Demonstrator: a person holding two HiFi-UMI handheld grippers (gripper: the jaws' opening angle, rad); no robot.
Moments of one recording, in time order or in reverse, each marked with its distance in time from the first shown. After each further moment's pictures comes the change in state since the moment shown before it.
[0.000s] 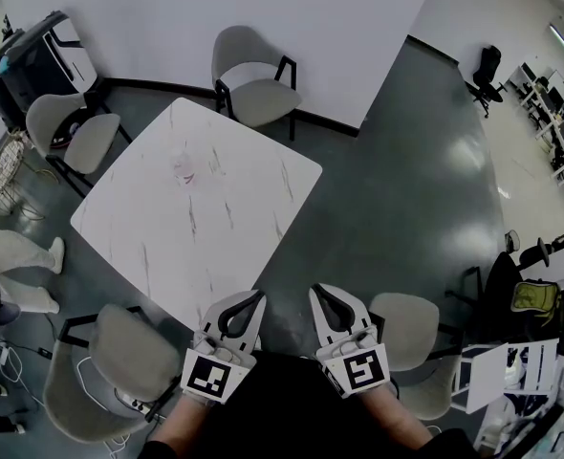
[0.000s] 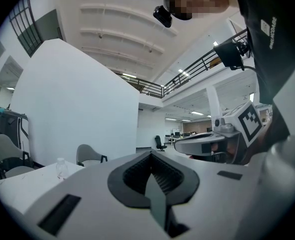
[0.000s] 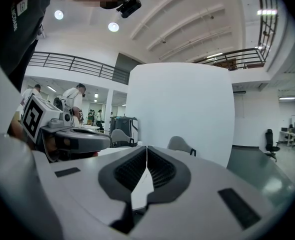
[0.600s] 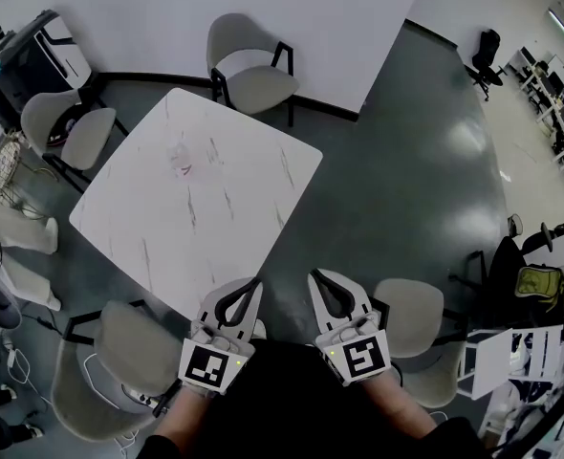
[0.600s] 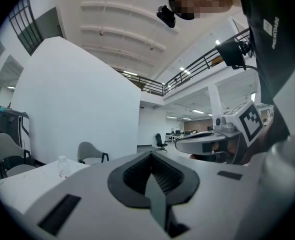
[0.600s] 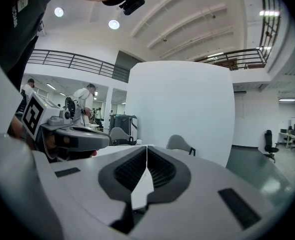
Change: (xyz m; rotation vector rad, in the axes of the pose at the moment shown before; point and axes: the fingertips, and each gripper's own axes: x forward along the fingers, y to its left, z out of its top) left arm 0.004 0.014 -0.006 -0.011 0.027 0.008; right arm 0.013 -0.002 -0.005 -0.021 0.020 -0.008
